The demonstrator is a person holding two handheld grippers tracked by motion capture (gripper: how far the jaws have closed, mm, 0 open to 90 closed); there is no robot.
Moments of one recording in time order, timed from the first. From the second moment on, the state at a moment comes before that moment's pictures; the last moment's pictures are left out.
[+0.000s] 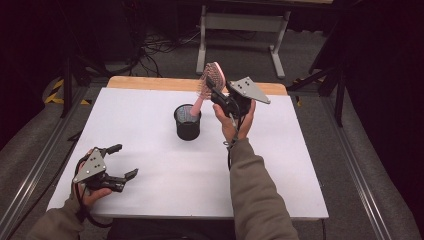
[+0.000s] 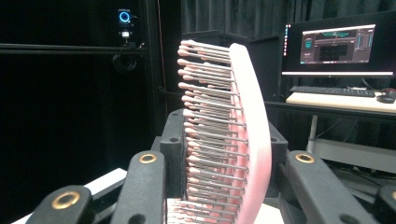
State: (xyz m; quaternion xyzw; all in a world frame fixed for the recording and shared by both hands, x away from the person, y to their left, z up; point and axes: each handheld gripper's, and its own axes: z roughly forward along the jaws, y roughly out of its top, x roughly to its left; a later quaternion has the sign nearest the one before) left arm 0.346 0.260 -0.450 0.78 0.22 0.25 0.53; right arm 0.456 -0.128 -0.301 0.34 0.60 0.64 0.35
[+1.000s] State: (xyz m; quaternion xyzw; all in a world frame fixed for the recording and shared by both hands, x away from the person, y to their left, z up) left arm 0.346 0.260 -0.450 0.78 0.22 0.25 0.53; right arm 0.468 -0.106 -0.342 0.35 0.64 0.61 0.31
